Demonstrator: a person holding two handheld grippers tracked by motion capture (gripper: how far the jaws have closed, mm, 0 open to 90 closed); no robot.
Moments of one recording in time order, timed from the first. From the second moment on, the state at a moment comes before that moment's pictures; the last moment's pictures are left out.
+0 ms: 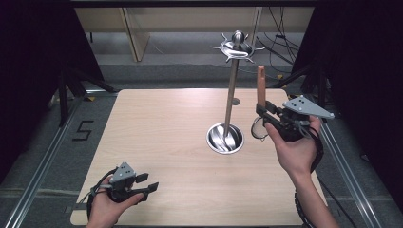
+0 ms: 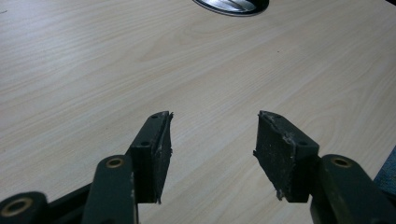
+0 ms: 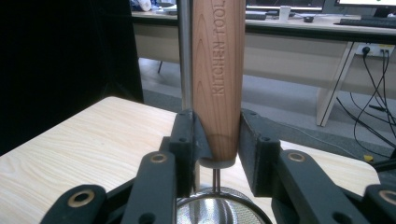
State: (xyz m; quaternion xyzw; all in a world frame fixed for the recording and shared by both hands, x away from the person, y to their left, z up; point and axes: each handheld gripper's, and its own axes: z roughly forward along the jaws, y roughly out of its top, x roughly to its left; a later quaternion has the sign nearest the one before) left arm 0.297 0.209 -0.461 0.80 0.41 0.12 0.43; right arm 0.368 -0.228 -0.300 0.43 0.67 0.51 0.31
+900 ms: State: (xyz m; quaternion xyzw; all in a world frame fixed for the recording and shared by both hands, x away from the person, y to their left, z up) left arm 0.297 0.210 -0.462 0.80 0.41 0.12 0.43; right arm 0.369 -0.220 -0.289 0.42 0.67 0.53 0.32
